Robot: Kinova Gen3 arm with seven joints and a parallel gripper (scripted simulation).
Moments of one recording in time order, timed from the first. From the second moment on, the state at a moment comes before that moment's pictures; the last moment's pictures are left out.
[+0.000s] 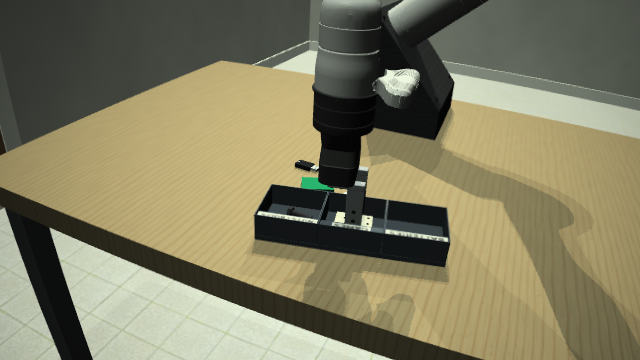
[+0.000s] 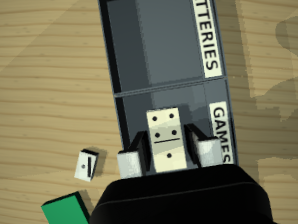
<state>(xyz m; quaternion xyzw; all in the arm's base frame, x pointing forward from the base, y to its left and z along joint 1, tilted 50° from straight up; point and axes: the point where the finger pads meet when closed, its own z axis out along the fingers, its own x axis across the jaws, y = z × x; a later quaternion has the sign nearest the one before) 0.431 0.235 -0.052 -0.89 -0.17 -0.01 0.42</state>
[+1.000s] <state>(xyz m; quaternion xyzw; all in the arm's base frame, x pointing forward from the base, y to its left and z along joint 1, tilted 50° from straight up) 0.431 0.222 -0.042 -0.89 -0.17 -0.01 0.42</state>
